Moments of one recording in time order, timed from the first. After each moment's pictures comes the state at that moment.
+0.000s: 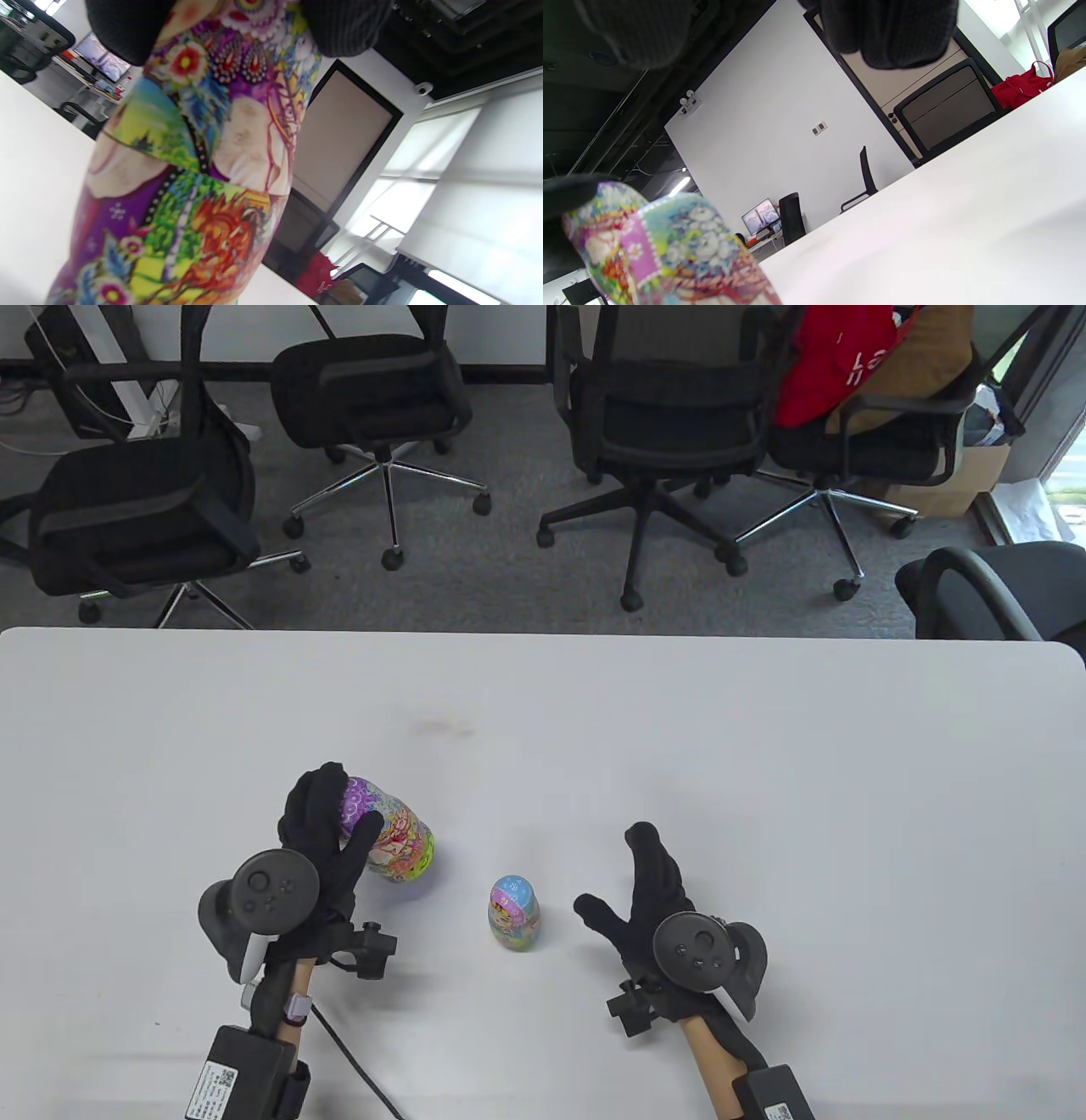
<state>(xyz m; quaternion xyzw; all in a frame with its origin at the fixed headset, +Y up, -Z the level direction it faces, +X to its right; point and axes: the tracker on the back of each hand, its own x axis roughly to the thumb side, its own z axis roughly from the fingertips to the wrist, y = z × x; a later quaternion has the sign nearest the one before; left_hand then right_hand) -0.260 -0.685 -0.282 0.17 -0.01 0.32 0.93 0.120 -0.736 -0.250 0.11 -0.17 0.92 0.33</state>
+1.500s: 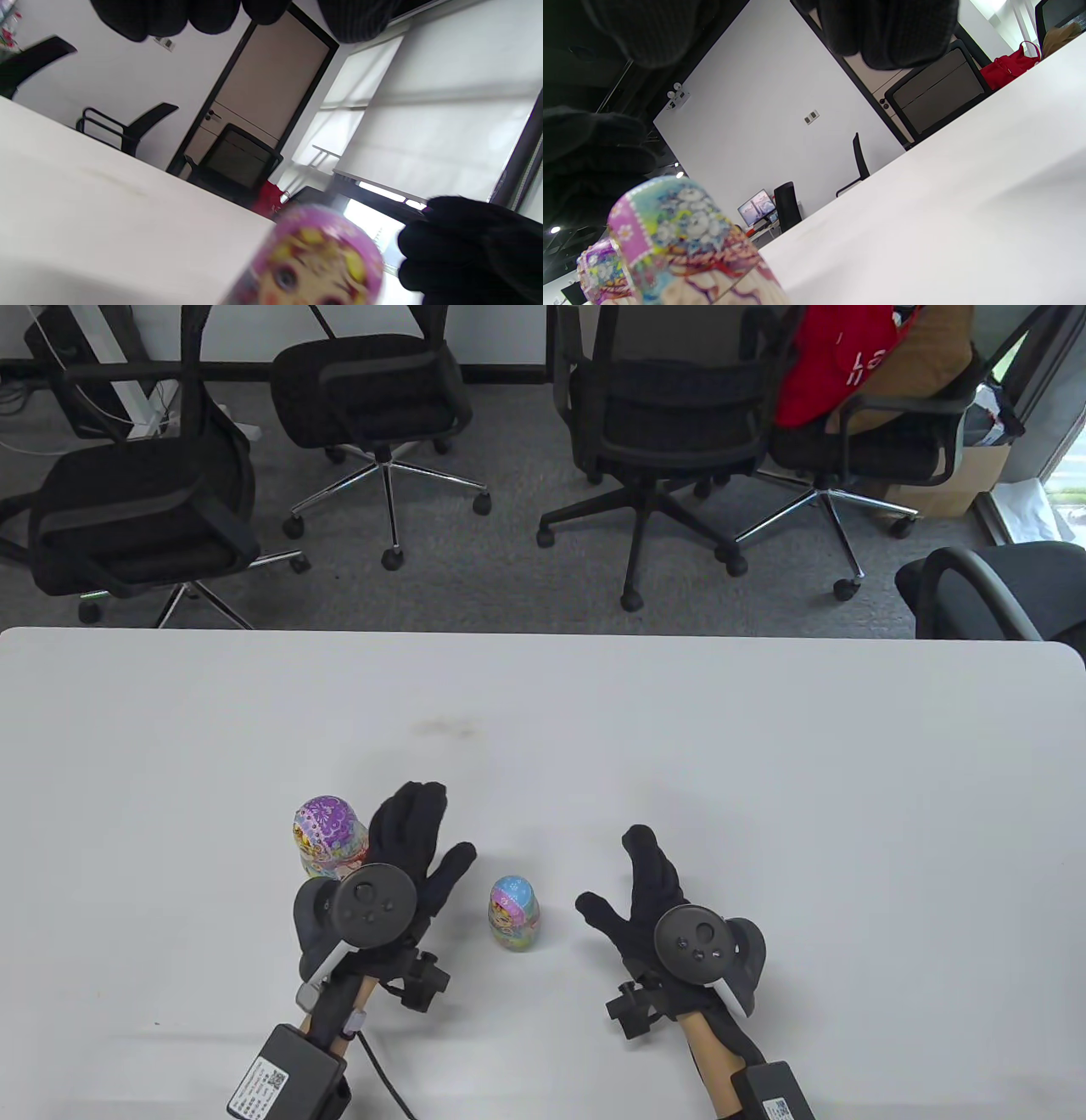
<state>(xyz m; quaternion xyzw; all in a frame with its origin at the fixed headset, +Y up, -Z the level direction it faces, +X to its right) -0.169 -0.685 -0.270 0.09 -0.16 0.28 0.94 0.120 -0.741 -0.253 0.10 -0.14 0.92 0.34</state>
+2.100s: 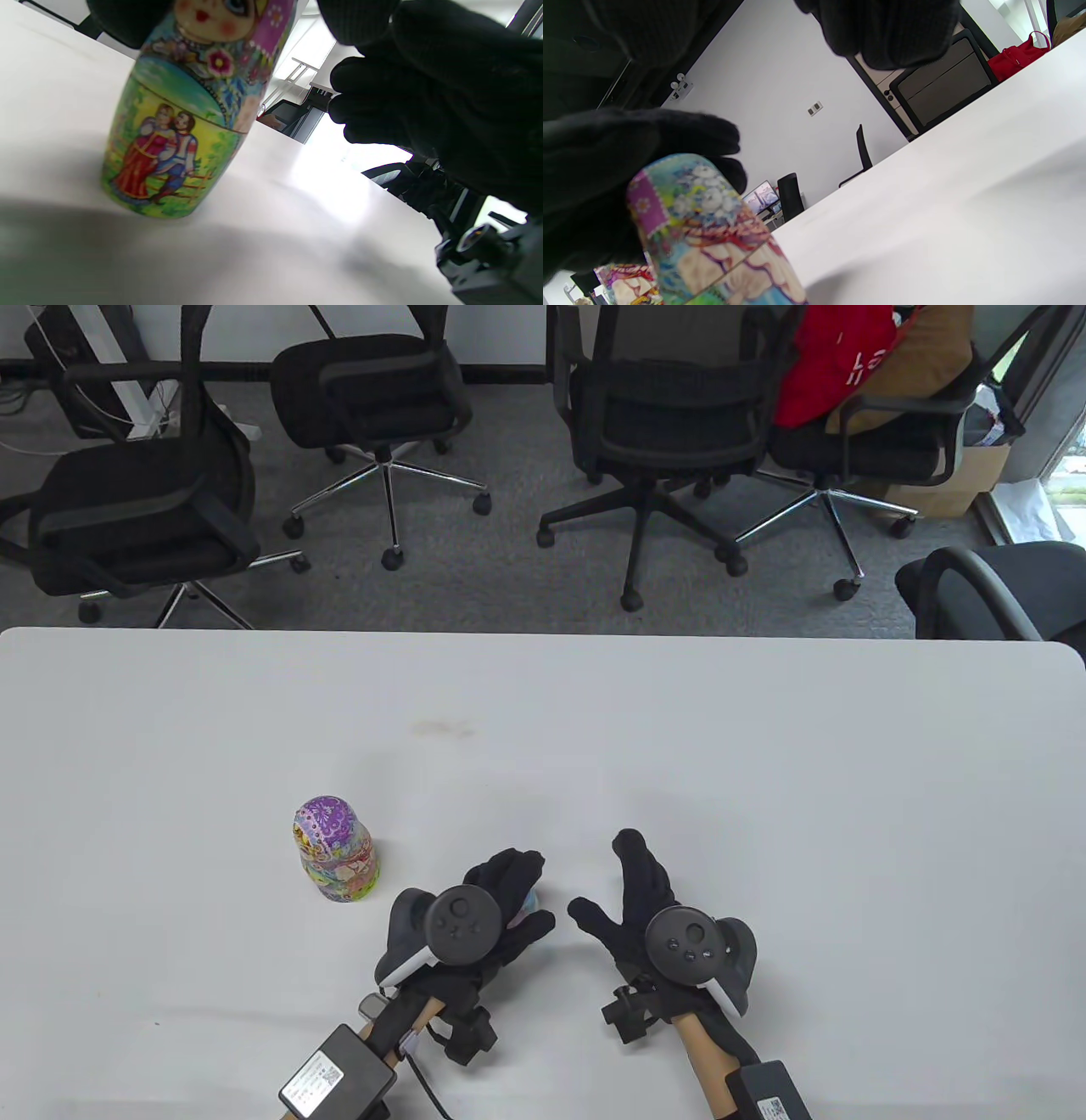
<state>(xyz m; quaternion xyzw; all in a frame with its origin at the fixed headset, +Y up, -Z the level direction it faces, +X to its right) -0.112 -0.738 -0.264 -0.05 -0.24 0.25 0.94 0.112 -0.743 -0.253 0.11 -0.12 0.93 0.34</state>
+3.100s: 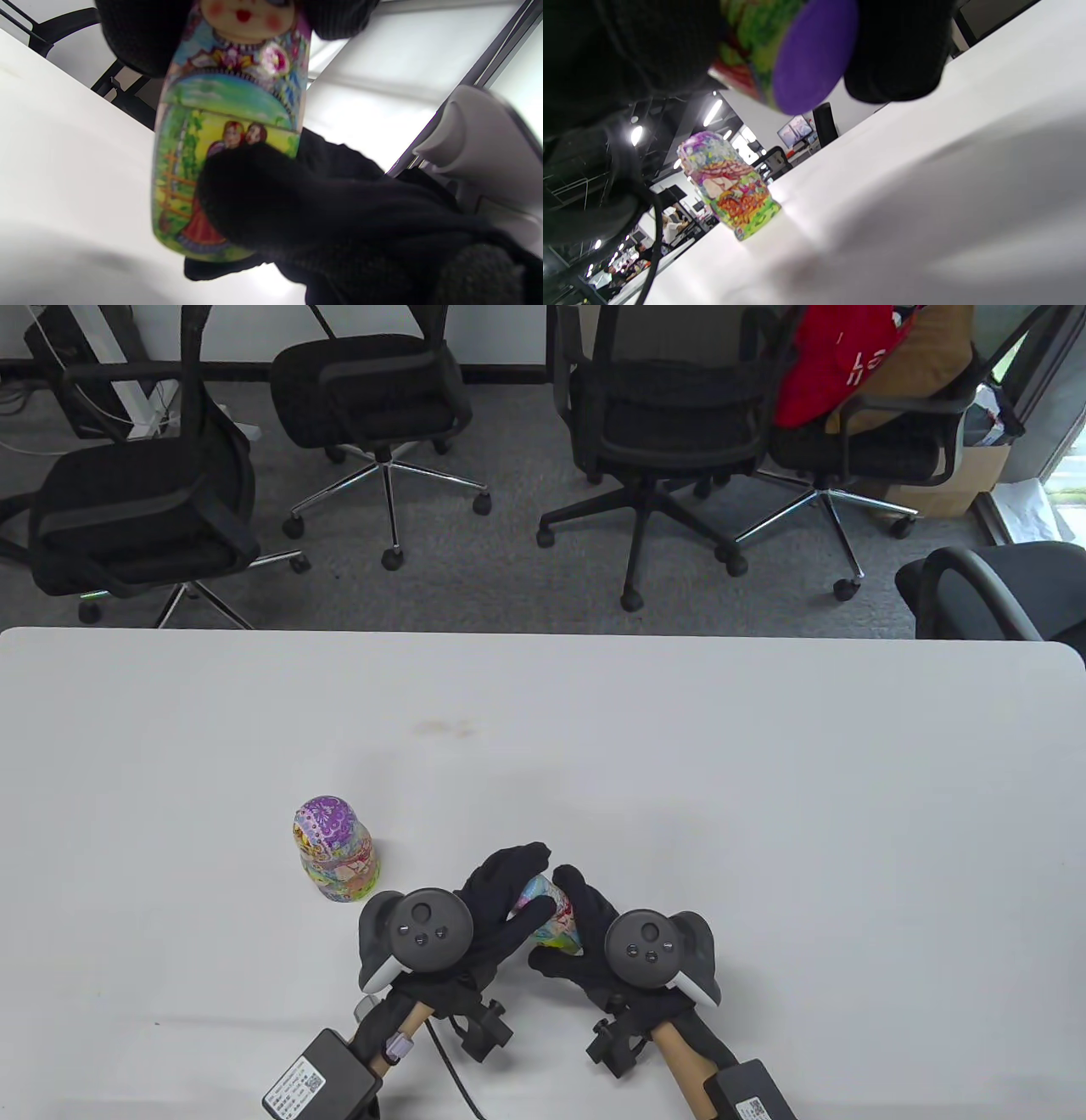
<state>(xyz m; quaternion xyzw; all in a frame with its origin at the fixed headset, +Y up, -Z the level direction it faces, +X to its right) -0.118 -0.703 -0.253 0.01 -0.27 0.37 0.89 0.075 -0.754 -0.246 0.21 -0.02 0.92 0.34</state>
